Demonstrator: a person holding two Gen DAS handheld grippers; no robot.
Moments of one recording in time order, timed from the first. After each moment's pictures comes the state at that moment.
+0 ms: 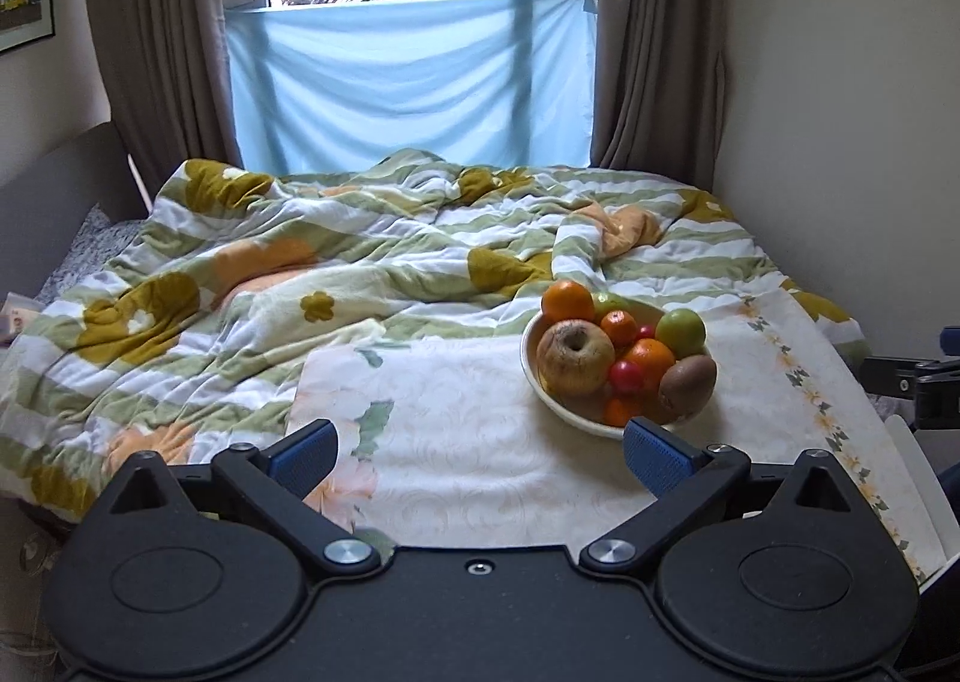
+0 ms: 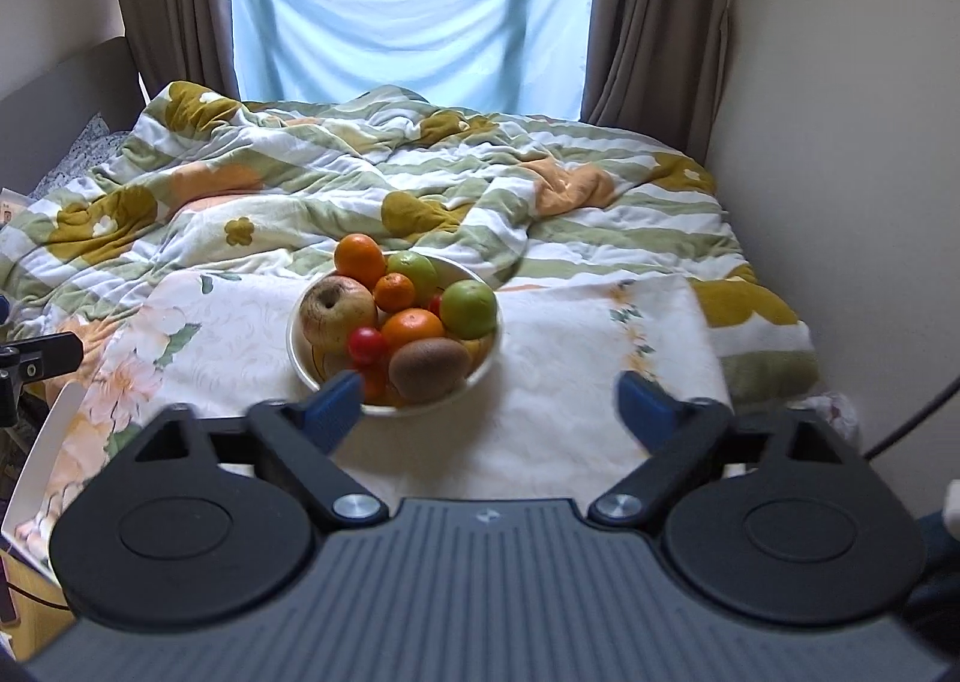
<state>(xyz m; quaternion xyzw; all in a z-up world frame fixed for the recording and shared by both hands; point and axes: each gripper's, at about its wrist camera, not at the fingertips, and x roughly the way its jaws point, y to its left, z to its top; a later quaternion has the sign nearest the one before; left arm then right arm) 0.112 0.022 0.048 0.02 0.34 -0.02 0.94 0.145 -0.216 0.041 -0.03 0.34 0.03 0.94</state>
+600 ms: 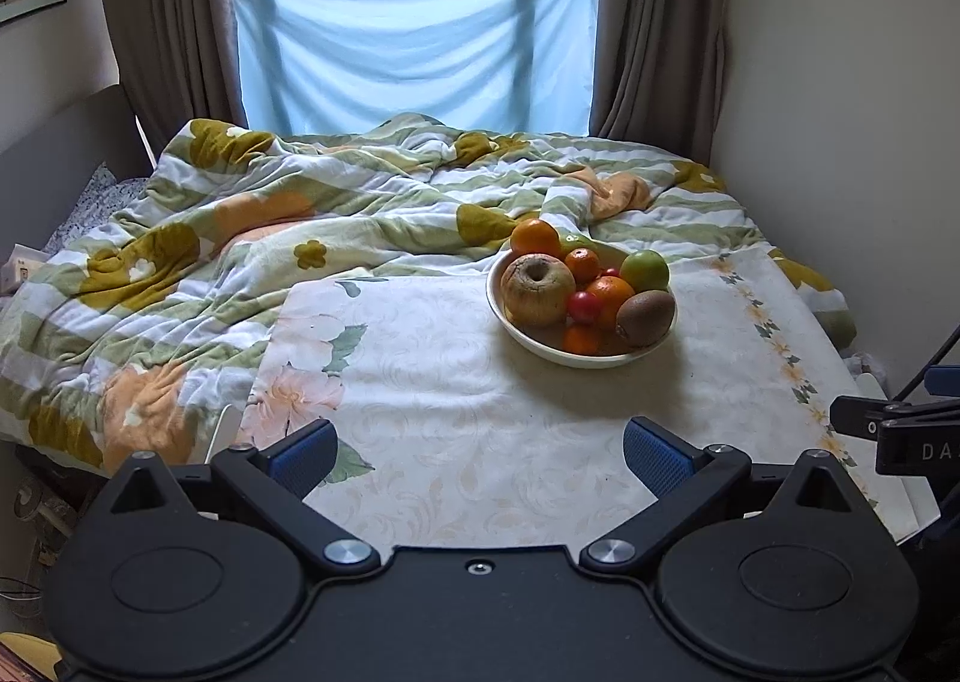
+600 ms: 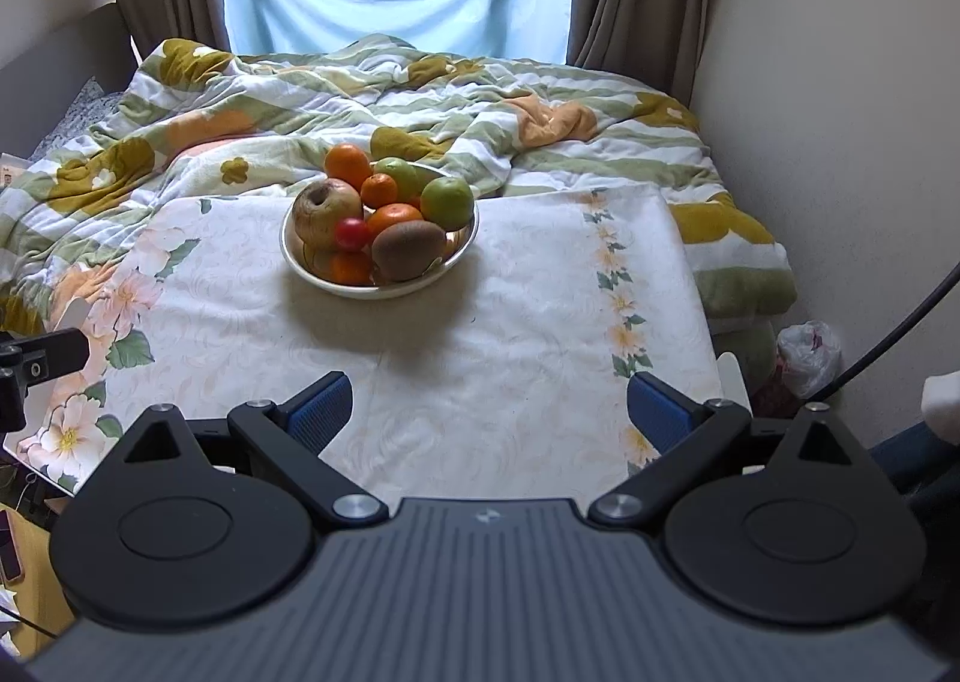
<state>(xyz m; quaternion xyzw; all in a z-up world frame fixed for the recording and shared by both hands) 0.070 -0.008 0.031 0.01 0.36 -0.02 0.93 0.090 -0.236 0.016 -0.02 0.39 0.02 0.92</state>
